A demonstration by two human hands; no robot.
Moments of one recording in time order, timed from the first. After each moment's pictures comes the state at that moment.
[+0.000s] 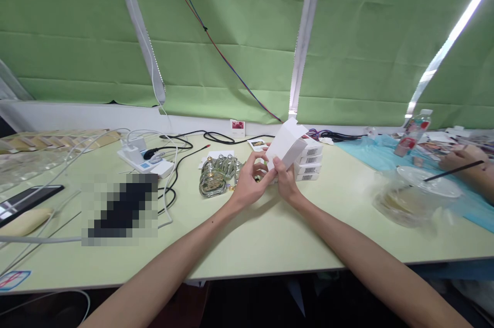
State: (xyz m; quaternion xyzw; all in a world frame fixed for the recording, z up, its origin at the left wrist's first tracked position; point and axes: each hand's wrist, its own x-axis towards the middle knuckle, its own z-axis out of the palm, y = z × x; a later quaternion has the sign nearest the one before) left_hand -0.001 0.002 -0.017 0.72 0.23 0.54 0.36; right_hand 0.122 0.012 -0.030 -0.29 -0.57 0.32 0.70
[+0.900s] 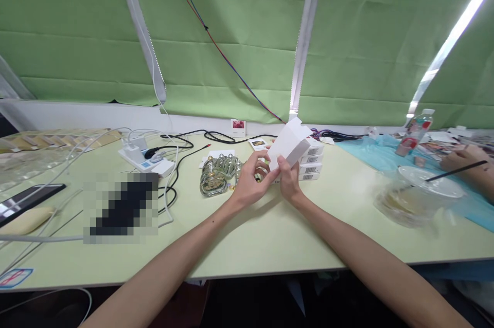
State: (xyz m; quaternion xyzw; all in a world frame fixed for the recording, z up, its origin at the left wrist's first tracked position) left_hand -0.003 0.000 -0.013 0.74 0.23 0.54 0.32; right_hand 0.119 0.005 -0.019 -0.26 -0.54 0.31 0.74
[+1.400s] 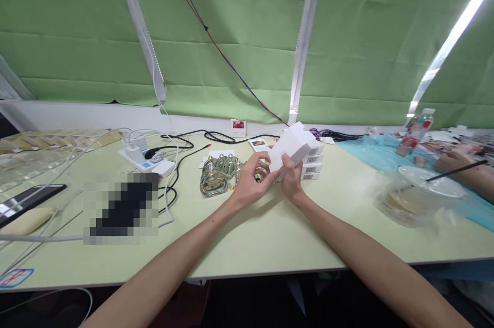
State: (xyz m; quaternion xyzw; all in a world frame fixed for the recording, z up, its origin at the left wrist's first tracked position) left_hand -0.006 0.001 -0.012 0.76 0.25 0.52 0.30; right_hand 0.119 0.006 -0.019 -0.25 -0.48 0.34 0.77
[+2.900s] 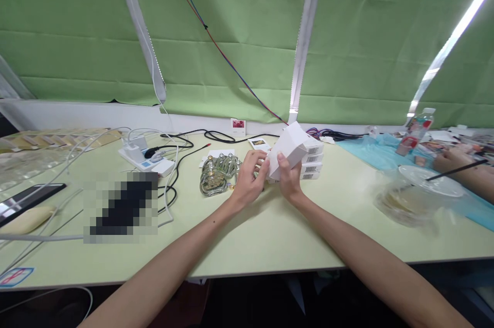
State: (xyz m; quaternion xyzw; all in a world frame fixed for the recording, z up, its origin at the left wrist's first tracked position) left_hand -0.006 0.004 -0.017 0.75 0.29 0.55 0.23; right_hand 0.119 0.011 -0.025 -0.31 -0.49 0.26 0.77
